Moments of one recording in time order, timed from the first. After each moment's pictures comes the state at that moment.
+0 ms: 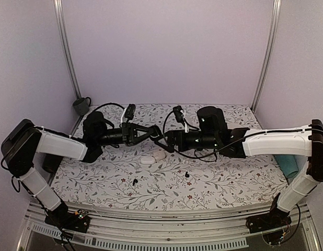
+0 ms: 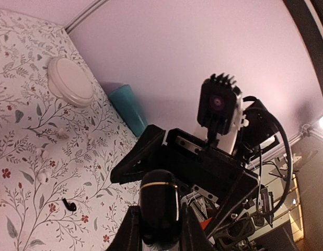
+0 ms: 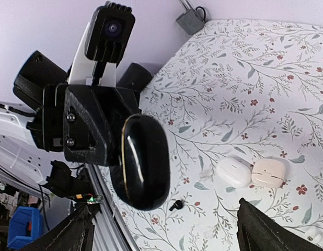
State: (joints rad) left arm -0.59 1.61 0.71 0.93 0.79 -1.02; right arm 0.95 1.59 1.06 0.13 -0.21 0.53
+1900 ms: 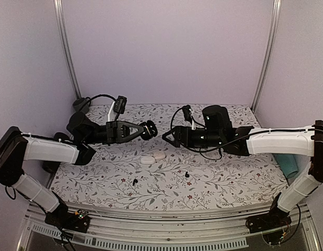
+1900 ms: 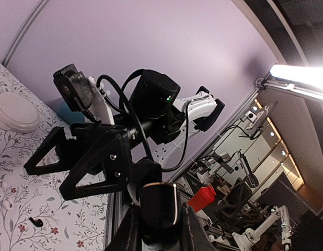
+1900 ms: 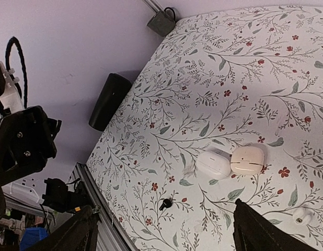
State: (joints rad) left arm -0.60 1.46 0.64 1.21 0.96 -1.06; right arm 0.89 1.55 1.02 0.13 -0.19 0.66
